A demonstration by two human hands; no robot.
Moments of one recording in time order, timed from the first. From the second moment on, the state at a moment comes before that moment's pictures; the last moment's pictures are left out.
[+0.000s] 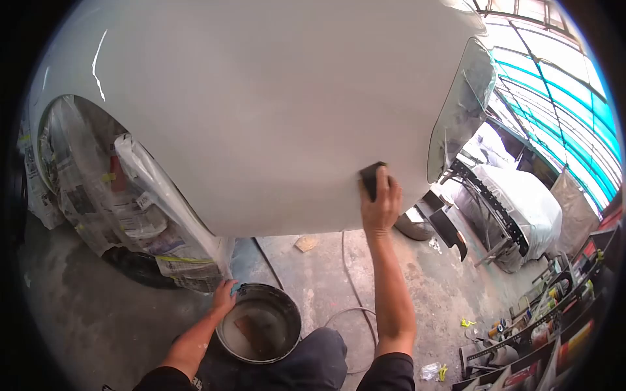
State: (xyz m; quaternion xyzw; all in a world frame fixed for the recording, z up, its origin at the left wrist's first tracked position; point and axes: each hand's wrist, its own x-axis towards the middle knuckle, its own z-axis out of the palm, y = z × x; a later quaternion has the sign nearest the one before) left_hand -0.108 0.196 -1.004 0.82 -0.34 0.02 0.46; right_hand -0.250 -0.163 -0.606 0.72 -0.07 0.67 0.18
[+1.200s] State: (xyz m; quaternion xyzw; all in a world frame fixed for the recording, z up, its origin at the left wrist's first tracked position) left_hand -0.124 0.234 -0.994 0.86 -0.28 -0.01 0.43; right_hand -0.154 -0.015 -0.552 0.77 0.17 0.57 0.25
